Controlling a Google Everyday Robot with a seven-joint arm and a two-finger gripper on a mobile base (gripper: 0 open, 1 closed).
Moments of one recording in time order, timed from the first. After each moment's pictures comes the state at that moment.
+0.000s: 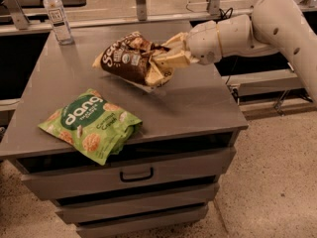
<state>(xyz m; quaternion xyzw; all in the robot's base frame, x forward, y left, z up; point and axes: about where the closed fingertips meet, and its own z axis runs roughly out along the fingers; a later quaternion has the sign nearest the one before) 0.624 -0.014 0.935 -0.63 0.53 0.29 0.50</state>
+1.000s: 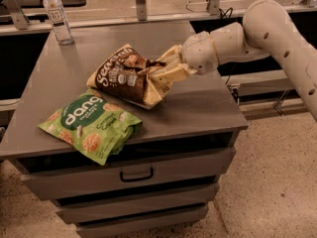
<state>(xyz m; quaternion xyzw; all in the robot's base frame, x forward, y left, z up) 0.595 -0.003 0.909 -0.67 0.50 0.32 0.45</state>
